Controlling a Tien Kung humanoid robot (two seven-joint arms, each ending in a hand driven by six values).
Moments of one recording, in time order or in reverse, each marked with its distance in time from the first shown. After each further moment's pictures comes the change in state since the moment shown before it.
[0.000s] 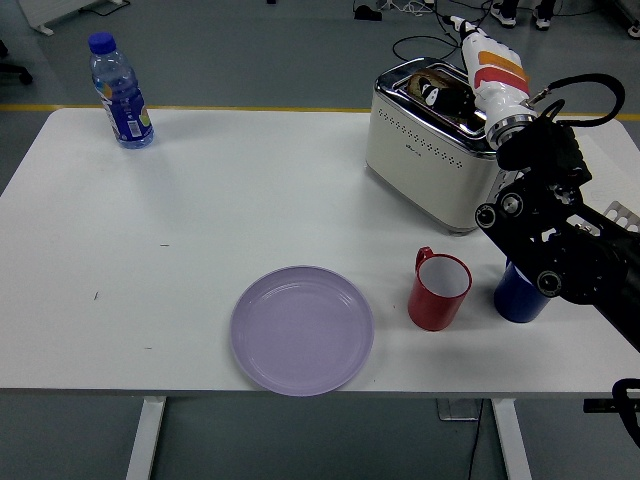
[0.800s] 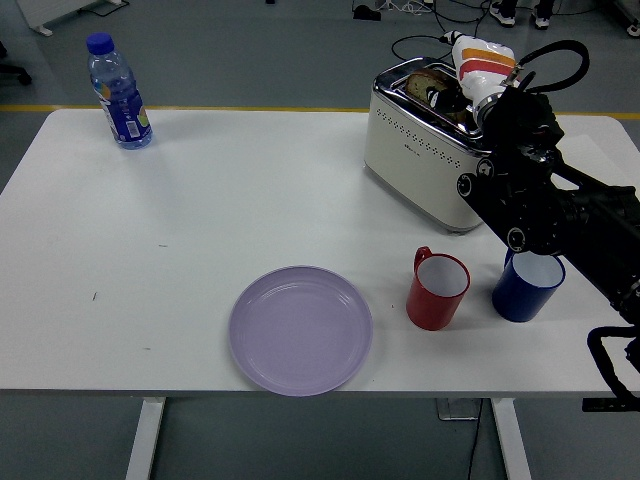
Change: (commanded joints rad) left arm -0.009 0.005 0.009 0.000 0.007 0.011 -0.002; right arm 0.208 0.087 -0.165 -0.394 0.031 0.096 -0.033
